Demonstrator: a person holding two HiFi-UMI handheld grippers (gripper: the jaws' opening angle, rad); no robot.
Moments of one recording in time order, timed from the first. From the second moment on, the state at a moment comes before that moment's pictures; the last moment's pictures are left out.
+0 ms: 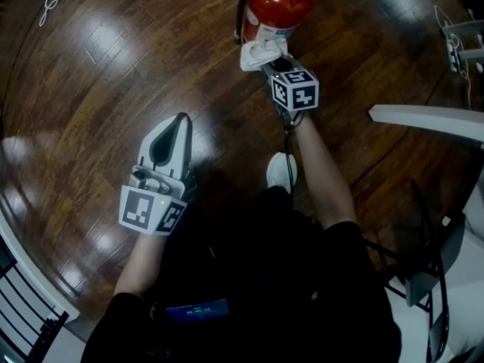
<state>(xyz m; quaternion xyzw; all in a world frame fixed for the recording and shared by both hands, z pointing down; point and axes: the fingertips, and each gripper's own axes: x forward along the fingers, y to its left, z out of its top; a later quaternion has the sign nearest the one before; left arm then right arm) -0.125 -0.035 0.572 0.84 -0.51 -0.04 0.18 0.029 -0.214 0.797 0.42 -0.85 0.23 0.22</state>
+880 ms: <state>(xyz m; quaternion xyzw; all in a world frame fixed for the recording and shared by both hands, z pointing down) -0.134 -0.027 0.559 0.84 -0.51 -0.05 0.17 0.022 -0.184 0.714 0.42 -0.87 0.20 0.14</state>
